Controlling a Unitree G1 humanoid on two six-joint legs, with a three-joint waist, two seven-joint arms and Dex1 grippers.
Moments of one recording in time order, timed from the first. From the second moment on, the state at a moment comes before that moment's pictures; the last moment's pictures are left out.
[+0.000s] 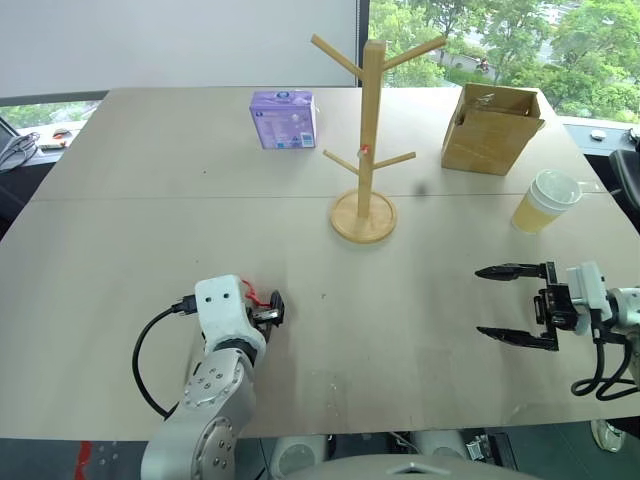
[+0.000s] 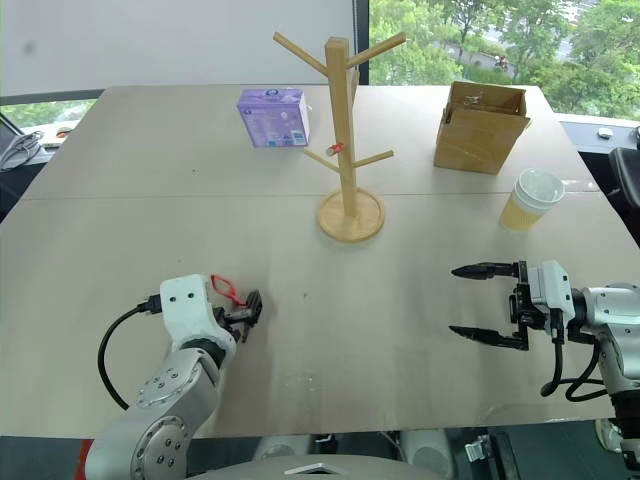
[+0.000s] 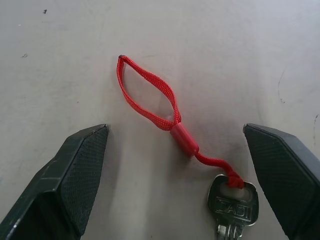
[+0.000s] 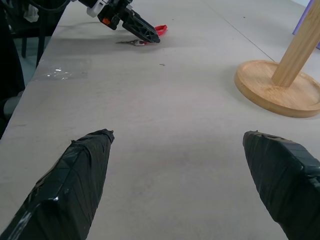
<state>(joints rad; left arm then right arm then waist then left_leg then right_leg) 0.22 0.02 0.09 -0.91 -0.24 1.12 0.26 -0.09 -0.78 -0.12 0.07 0.56 -0.17 1.51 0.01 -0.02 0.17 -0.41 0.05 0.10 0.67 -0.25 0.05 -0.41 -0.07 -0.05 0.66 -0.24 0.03</state>
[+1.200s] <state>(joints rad) 0.18 0.11 0.16 -0.82 -0.25 0.67 -0.14 -0.11 -0.78 -0.18 -0.04 0.67 0.05 1.43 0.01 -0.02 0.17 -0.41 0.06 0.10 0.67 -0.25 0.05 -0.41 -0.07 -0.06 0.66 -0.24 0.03</state>
